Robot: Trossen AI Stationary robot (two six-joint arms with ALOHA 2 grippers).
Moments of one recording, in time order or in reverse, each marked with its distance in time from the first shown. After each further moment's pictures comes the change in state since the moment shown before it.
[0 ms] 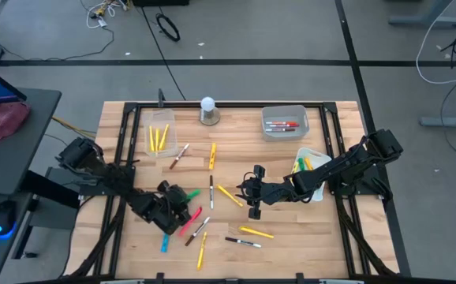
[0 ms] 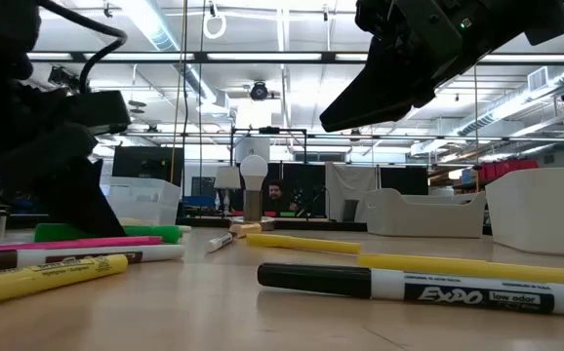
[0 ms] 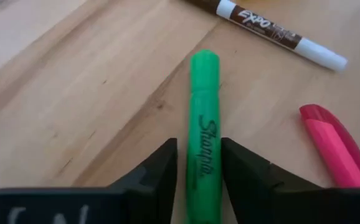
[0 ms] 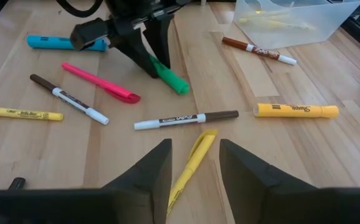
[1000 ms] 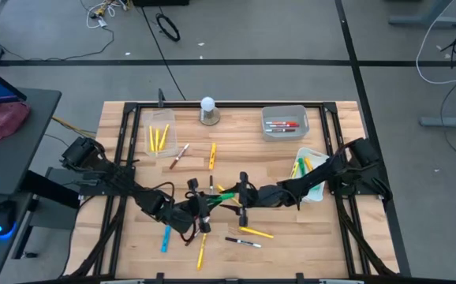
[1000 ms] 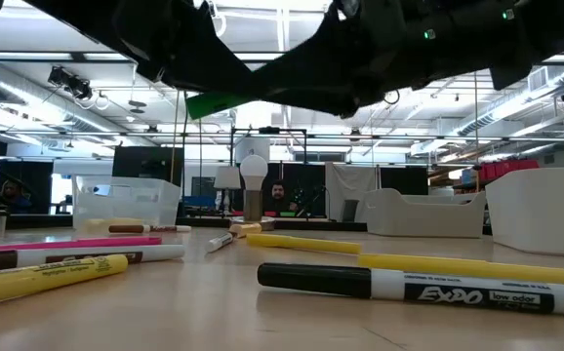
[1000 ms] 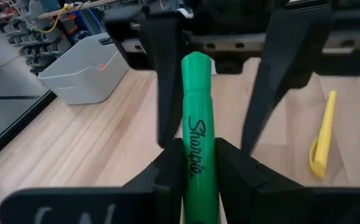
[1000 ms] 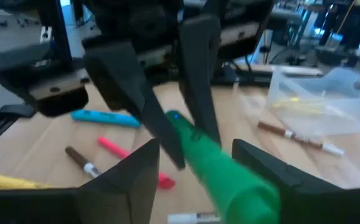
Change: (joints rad) left arm 0.071 -0.008 0.236 0.523 -0.182 1.011; right arm 0.002 0.238 -0.001 0.621 -0.071 -0.207
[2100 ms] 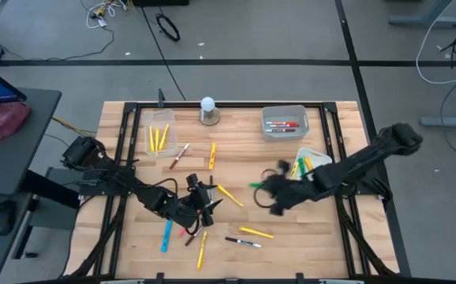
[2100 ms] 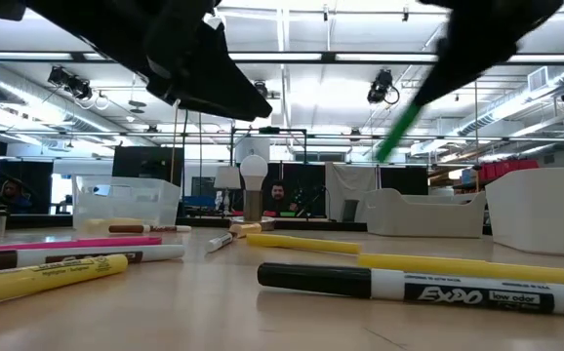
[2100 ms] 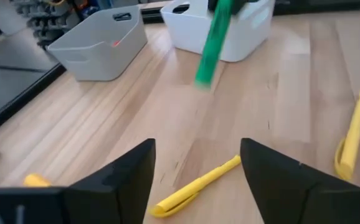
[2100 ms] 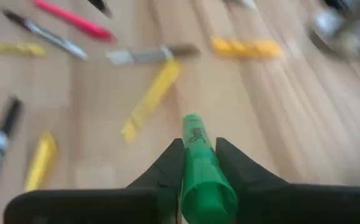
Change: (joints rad) left arm 0.046 -0.002 0.002 -0.081 0.012 -0.131; right arm 0.089 -0.482 0.081 -1.272 0.164 0.399
